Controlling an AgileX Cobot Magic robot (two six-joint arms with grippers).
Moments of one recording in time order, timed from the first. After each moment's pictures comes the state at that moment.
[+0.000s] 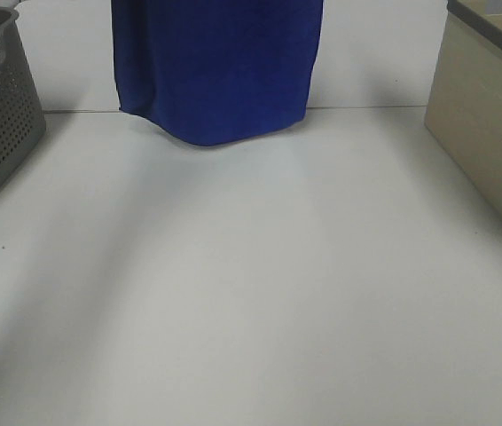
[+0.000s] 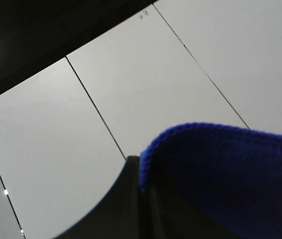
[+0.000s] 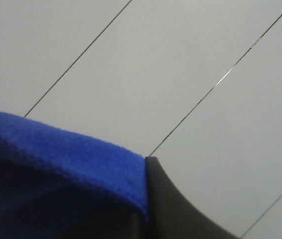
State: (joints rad) left arm -0.32 2.23 -2.40 -0.21 -0.40 0.86; right arm 0.34 2.10 -2.29 -1.02 0.01 0.29
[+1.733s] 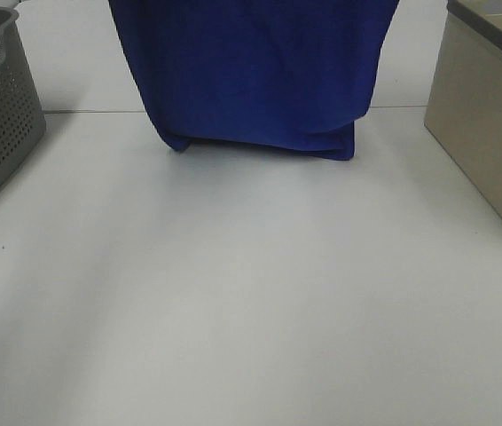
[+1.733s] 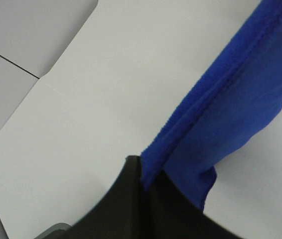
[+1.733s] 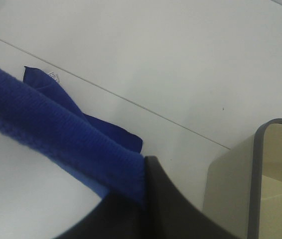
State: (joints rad) left arm -0.32 1.96 -2.48 -0.06 1.21 0.62; right arm 0.37 1.88 -2.29 -0.09 1.21 -0.12
